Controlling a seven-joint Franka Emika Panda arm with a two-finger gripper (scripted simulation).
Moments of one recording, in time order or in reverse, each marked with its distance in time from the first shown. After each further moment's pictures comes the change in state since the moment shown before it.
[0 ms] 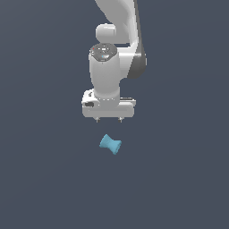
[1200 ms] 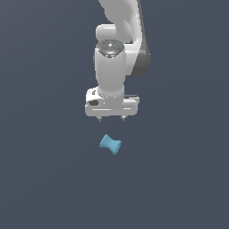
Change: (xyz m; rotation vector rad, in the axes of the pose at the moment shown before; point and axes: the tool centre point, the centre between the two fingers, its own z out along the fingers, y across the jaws) arm -0.001 -0.012 -0.008 -0.018 0.004 -0.058
